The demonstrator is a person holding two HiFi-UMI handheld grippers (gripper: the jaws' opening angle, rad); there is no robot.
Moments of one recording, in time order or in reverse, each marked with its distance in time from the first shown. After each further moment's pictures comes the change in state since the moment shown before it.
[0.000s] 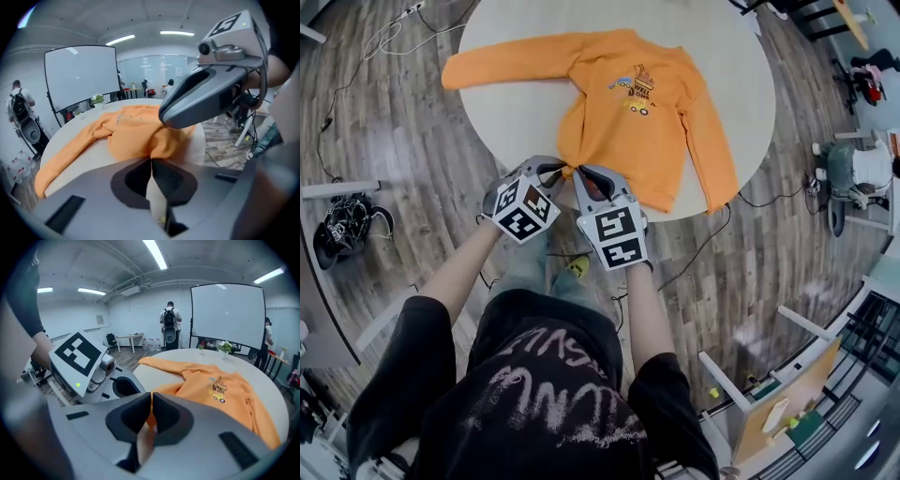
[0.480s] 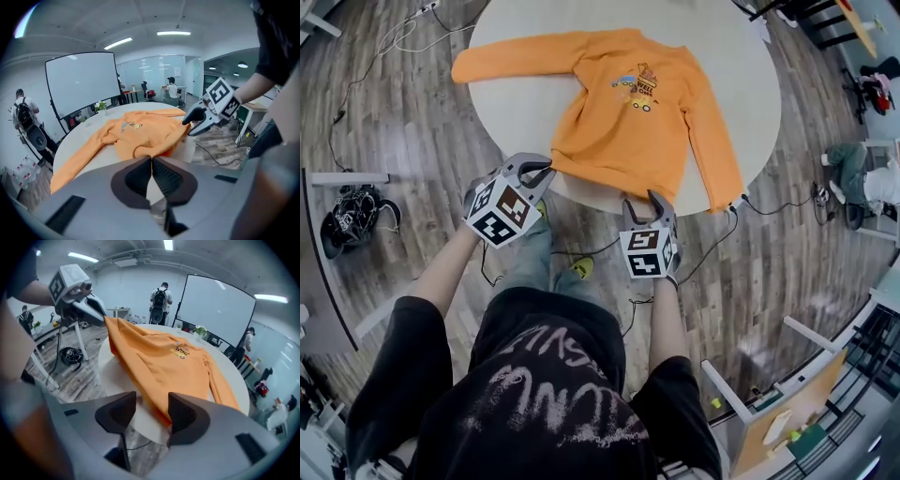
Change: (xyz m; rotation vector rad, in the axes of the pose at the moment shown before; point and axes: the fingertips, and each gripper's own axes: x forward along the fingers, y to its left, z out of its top) left arm -0.055 -0.004 0.013 0.040 -0.002 0.044; right arm -0.065 -0.080 -0.148 -0.083 0.262 -0.286
